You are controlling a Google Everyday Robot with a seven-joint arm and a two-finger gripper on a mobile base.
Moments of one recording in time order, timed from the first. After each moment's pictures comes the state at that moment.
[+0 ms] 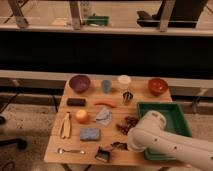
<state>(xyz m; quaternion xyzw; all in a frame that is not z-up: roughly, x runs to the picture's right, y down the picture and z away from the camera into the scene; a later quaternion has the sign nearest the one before) 0.127 0.268 0.699 -0.27 -0.07 -0.02 0.96</state>
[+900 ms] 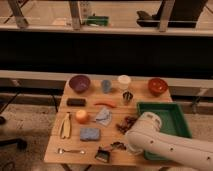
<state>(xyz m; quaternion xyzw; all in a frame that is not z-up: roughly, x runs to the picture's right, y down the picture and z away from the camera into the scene) 0.112 0.276 0.694 -0.28 -0.08 -0.08 0.96</state>
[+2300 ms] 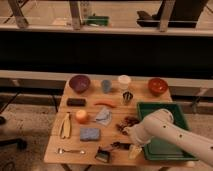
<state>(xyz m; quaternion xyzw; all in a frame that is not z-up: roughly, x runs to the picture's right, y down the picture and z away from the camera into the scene) 0.118 0.274 0.733 -0.32 -0.18 0.03 0.93</state>
